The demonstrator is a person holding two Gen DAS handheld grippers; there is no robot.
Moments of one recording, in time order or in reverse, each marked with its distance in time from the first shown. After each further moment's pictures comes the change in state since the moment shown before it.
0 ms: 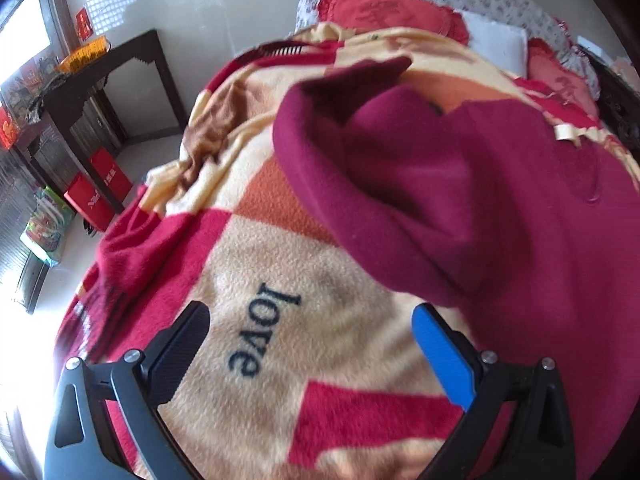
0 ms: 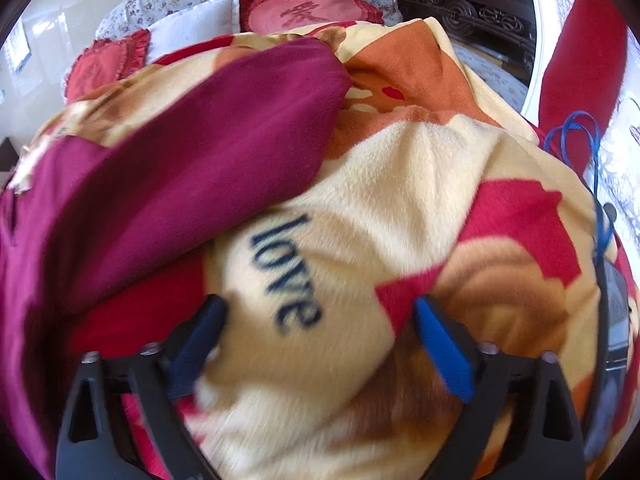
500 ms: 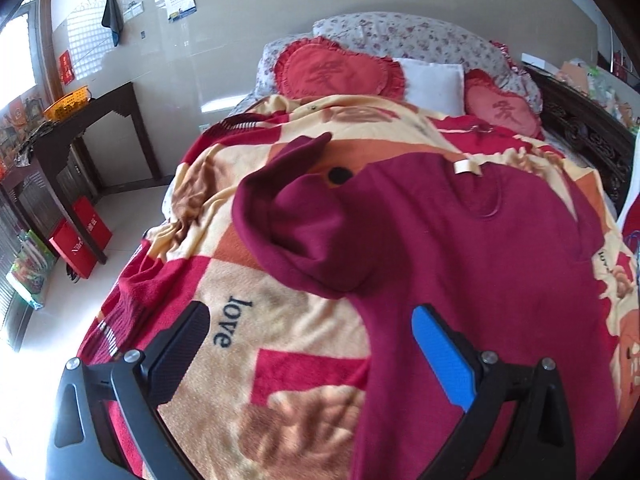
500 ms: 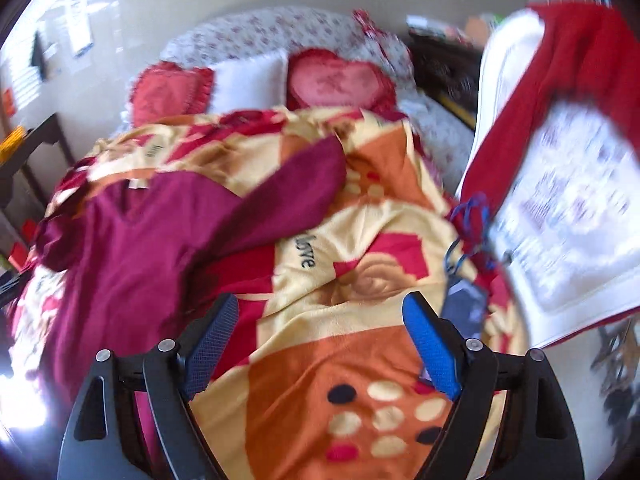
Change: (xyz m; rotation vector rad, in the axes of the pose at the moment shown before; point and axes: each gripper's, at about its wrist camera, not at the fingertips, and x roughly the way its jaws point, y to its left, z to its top) left arm -0.109 -0.038 -0.017 0.070 -0.164 -0.119; right arm -0.249 -0.014 -0.027 -0.186 -0.134 0.018
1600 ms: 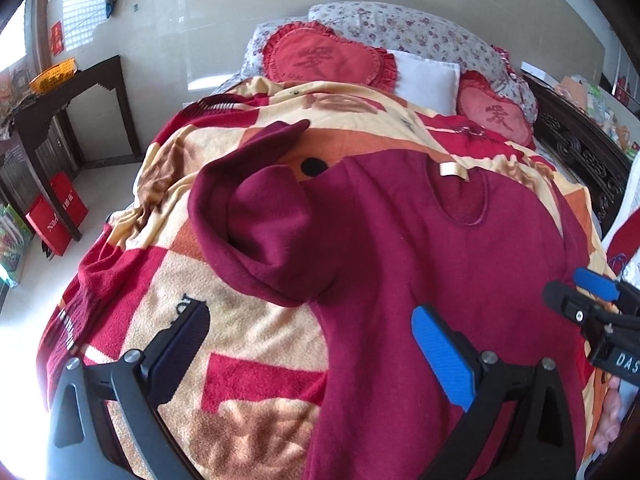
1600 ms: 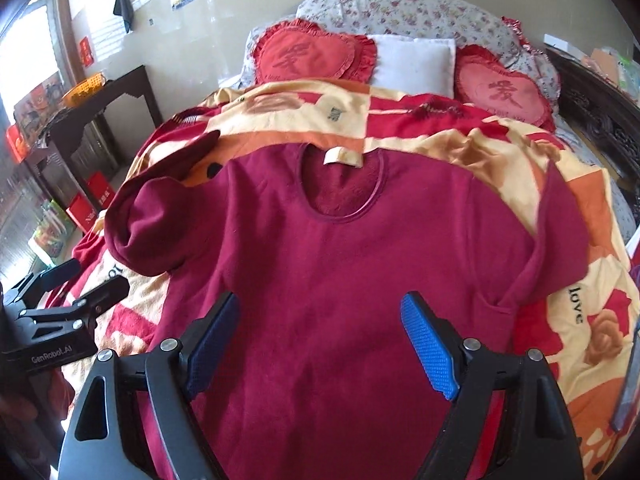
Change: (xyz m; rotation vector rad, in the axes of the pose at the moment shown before) left arm 0.031 -0.008 0.015 -0.082 0.082 -0.072; right arm 0.120 0.296 0.015 -0.169 0.050 0.278
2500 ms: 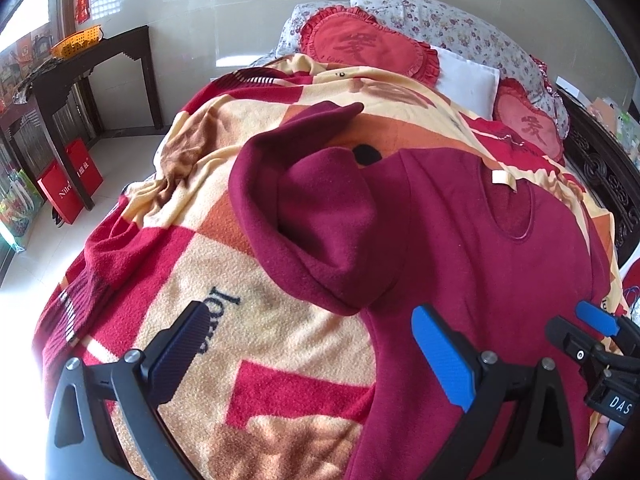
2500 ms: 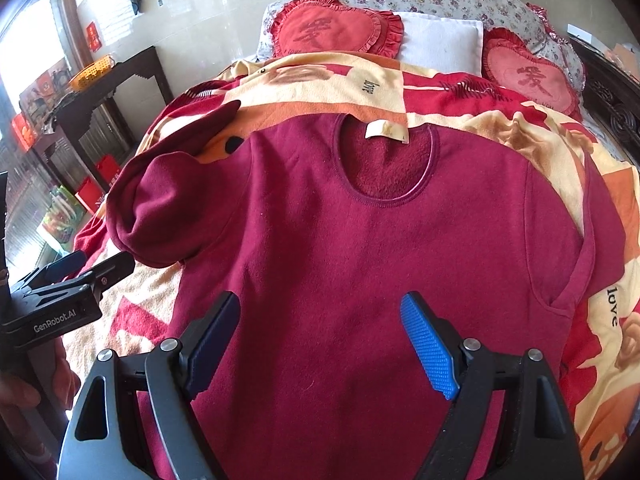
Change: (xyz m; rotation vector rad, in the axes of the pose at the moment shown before) left arm 0.031 0.039 0.004 -0.095 0.053 0.045; right arm 0.039 0.029 0.001 -0.016 0.068 0.043
